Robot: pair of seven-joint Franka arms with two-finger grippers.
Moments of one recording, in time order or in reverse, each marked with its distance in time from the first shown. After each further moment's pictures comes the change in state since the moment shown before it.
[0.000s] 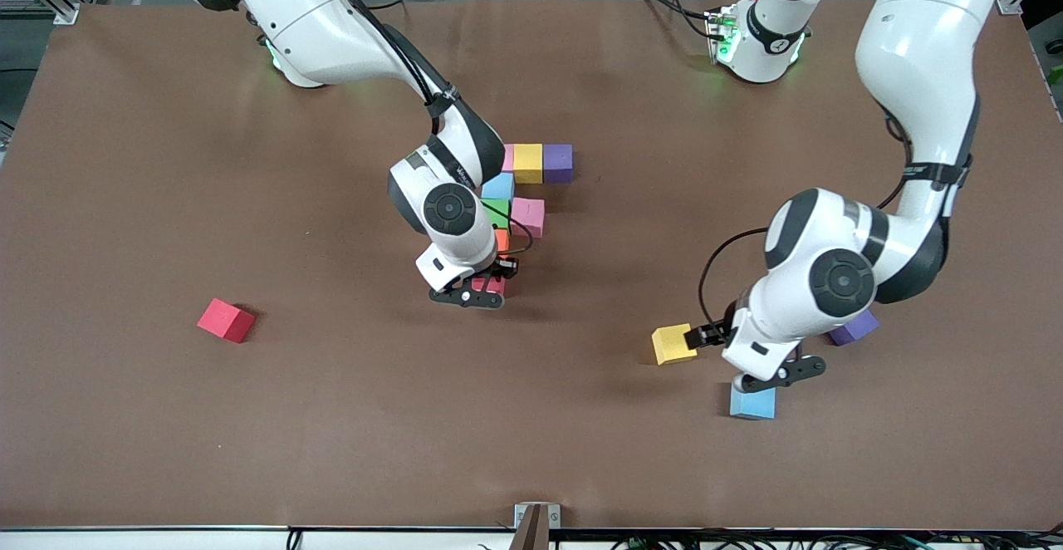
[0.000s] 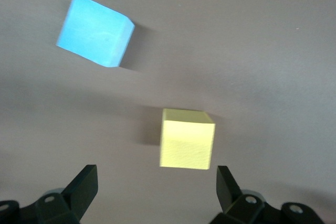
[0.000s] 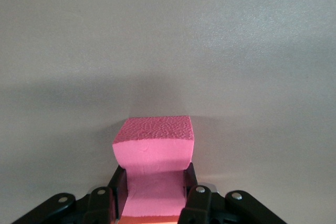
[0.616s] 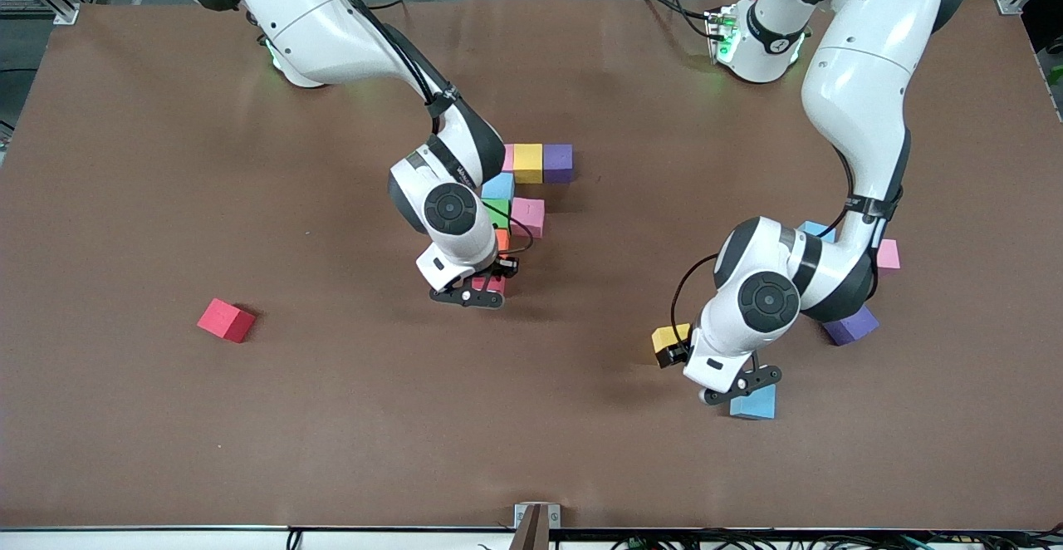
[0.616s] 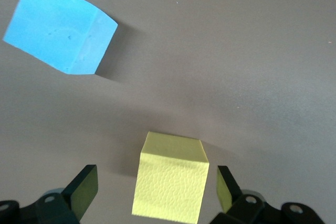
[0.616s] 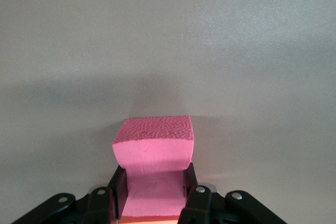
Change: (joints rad) left arm -0.138 0.109 0.143 0.037 0.000 0.110 -0.086; right arm 0.000 0.000 0.001 0.000 0.000 -0.003 0.000
